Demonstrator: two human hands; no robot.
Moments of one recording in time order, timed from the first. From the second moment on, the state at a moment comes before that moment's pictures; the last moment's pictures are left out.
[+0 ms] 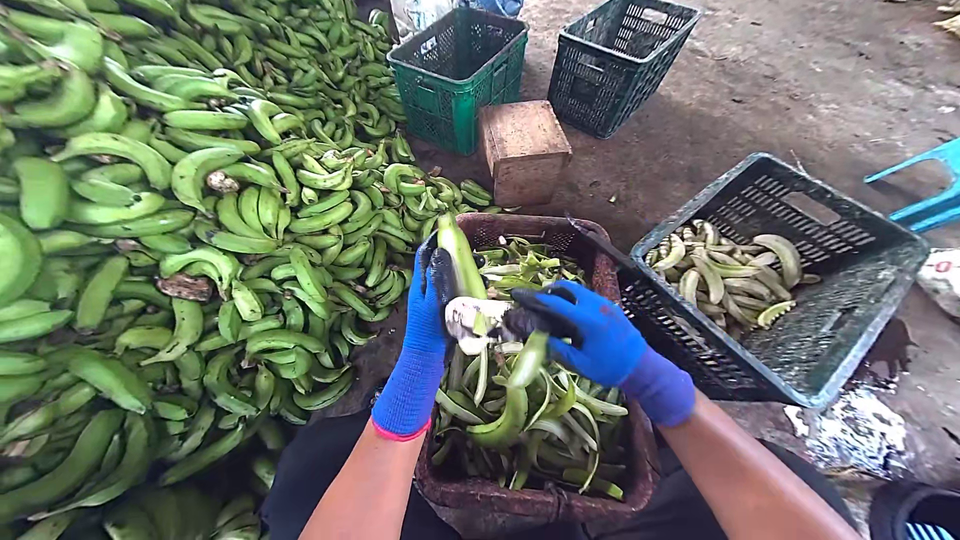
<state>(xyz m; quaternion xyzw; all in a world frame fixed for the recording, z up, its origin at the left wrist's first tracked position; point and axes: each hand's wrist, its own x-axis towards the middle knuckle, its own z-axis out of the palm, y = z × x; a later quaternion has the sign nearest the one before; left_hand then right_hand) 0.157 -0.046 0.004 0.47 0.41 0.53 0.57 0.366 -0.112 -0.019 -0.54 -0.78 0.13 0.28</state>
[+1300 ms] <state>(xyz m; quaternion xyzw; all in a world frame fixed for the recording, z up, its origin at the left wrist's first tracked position) 0.177 -0.027 -0.022 0.28 0.38 0.54 0.70 0.368 -0.102 -0.022 -0.61 -0.74 0.10 0.27</state>
